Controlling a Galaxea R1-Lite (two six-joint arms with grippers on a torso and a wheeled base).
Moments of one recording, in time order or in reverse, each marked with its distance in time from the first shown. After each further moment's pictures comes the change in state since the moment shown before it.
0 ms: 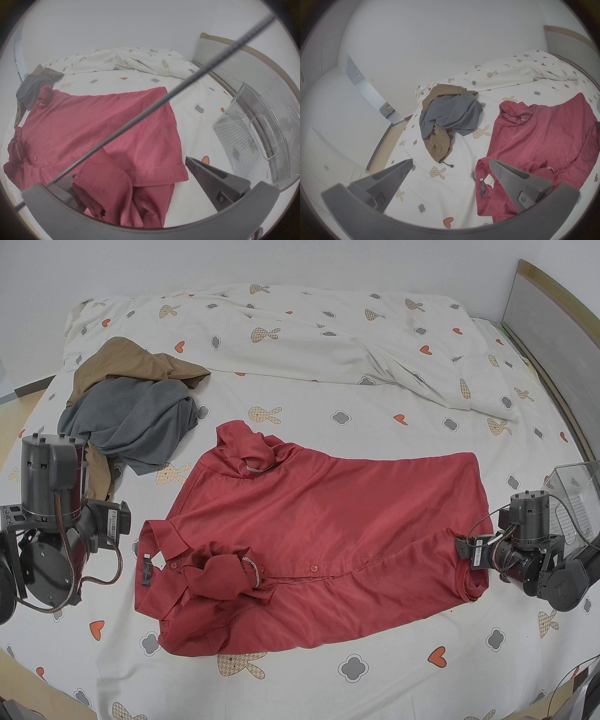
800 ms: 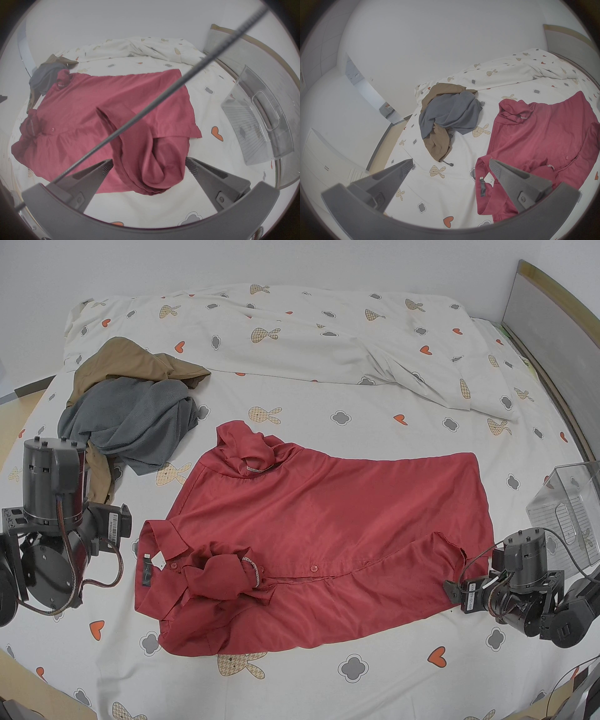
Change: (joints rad) left arm 0.001 0.002 0.010 -0.001 -0.003 -0.002; right arm 0.134 -0.053 0.183 -0.006 0.005 0.082
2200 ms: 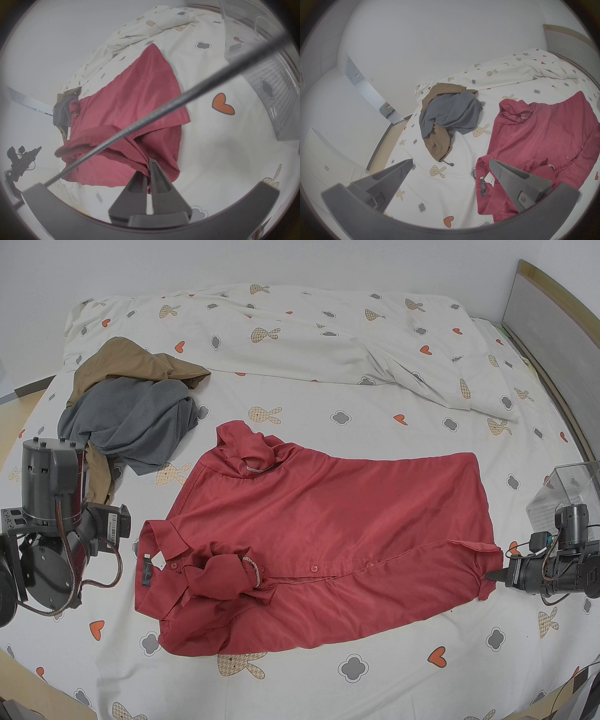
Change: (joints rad) left arm 0.000 -0.004 0.003 -0.001 0.000 0.000; right arm -0.508 -0.041 -0.105 0.265 0.821 0.048
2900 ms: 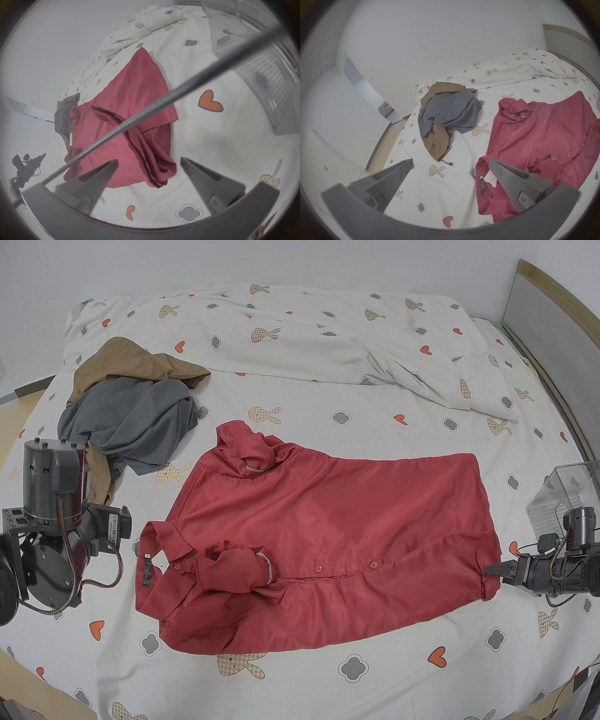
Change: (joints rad) left arm 0.013 0.005 0.001 -0.001 -0.021 0.000; right arm -0.092 0.010 0.009 0.000 0.082 0.003
